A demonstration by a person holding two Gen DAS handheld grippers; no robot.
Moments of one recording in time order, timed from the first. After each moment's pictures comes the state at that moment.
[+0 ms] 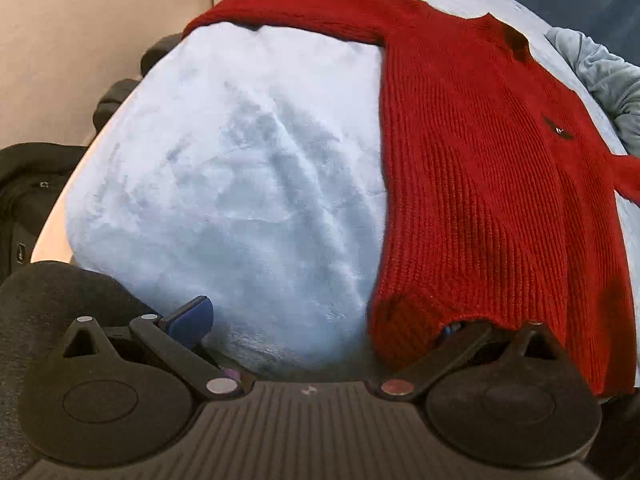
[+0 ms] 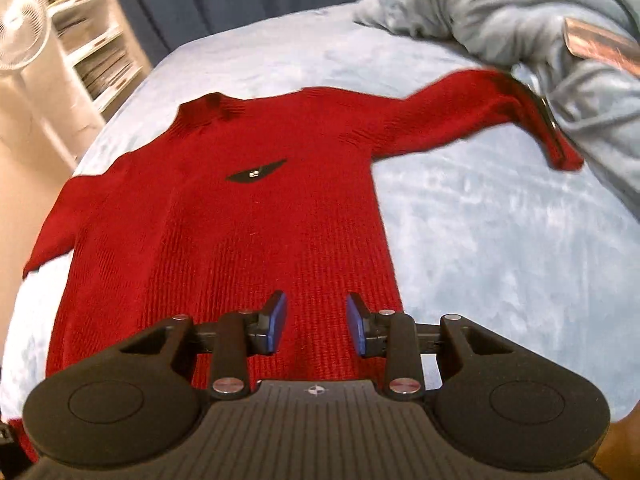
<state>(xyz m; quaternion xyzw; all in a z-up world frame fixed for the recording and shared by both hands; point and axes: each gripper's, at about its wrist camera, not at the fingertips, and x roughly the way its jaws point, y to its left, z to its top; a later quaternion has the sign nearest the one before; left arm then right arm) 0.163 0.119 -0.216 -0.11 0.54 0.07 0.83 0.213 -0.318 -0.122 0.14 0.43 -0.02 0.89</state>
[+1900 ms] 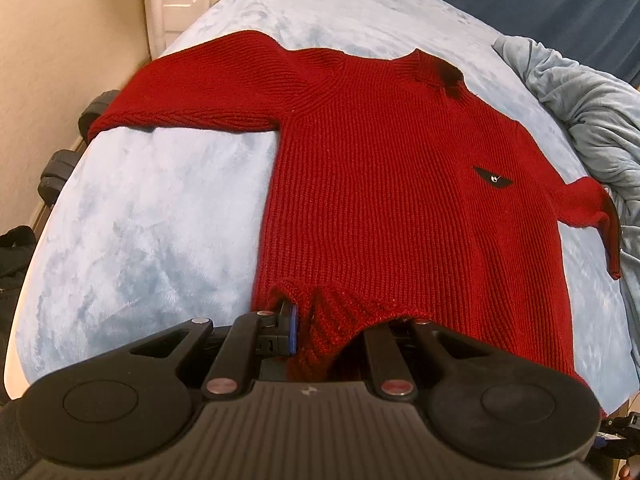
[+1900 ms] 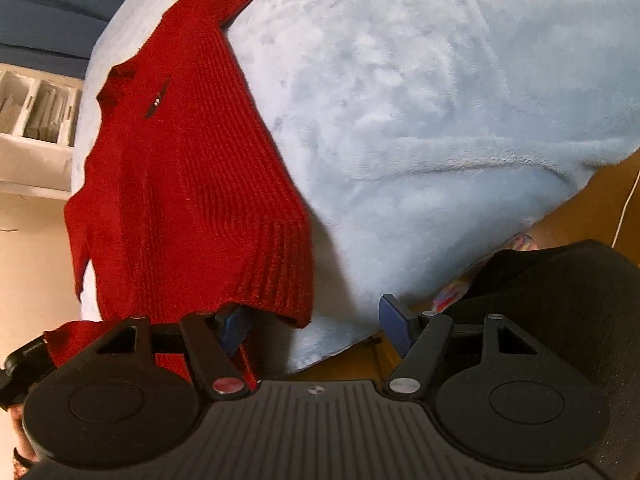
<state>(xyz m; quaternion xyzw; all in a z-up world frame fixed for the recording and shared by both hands) 0.258 0.081 -0.161 -0.10 0.52 0.01 0.85 0.123 -0.421 -0.190 0.39 0.55 -0.02 0.74</state>
